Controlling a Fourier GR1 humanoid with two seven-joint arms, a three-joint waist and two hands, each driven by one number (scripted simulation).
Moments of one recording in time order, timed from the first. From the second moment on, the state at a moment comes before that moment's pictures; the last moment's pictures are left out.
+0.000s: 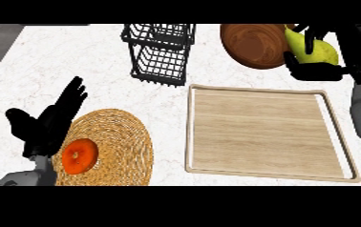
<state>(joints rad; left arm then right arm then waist) -0.06 0.22 0.06 -1.56 0.11 -0.06 0.20 -0.55 -0.50 0.01 -1.53 0.49 0.05 0.12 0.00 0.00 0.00</state>
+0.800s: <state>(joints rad) -0.07 0.22 0.07 -1.57 0.11 -0.09 0.23 -1.01 -0.20 0.14 -1.36 0.58 0.11 0.44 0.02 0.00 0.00</state>
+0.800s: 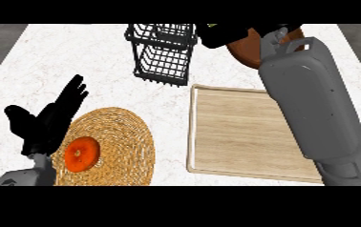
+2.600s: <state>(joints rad) -0.11 0.19 0.08 -1.56 0.09 -0.11 0.23 -1.38 -0.01 0.12 -0.51 0.62 -0.46 0.23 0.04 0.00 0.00</state>
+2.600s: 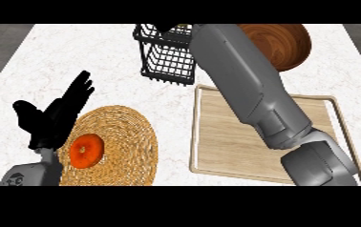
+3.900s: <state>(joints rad) -0.08 0.19 0.10 -1.57 0.08 -0.11 0.22 -1.40 -0.10 -0.24 -0.51 0.16 -0.60 -0.02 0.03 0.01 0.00</state>
